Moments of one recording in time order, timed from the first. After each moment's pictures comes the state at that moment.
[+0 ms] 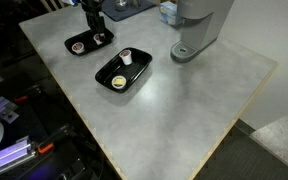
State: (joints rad) arm 0.29 0.57 0.02 -1.94 -0.14 2.22 0.50
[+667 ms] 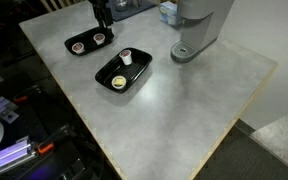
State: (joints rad) arm 0.29 0.54 -0.03 -1.89 -0.14 2.22 0.50
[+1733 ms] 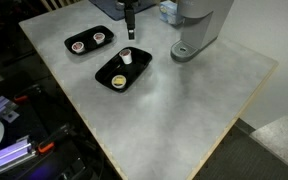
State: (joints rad) arm 0.14 0.48 -0.15 -1.90 -0.10 2.22 0.68
